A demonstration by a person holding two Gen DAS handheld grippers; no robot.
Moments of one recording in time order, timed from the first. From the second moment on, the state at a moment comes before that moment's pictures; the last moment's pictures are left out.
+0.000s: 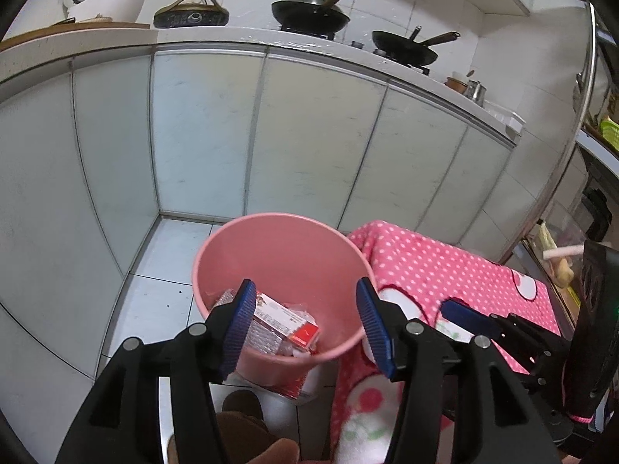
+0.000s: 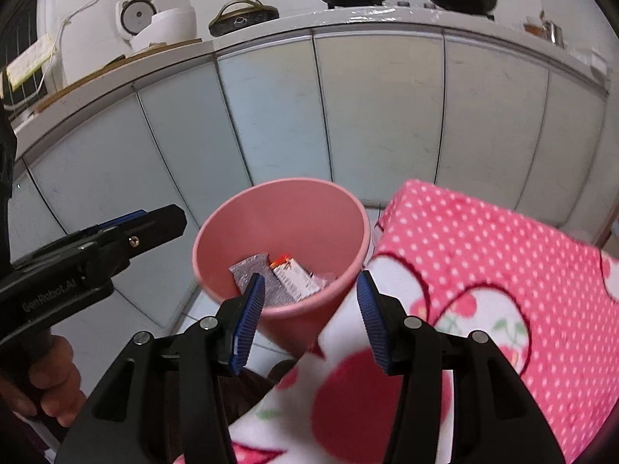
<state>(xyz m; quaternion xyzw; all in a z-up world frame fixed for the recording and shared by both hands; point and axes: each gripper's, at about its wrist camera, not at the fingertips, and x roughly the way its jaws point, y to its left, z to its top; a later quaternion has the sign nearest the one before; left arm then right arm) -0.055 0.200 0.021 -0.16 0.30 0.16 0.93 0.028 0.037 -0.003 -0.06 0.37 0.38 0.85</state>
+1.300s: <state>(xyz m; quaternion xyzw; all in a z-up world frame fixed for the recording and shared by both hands) -0.104 0.124 0.028 -0.11 0.30 0.15 0.94 -0.048 -0.026 0.003 -0.07 0.35 0.33 0.87</state>
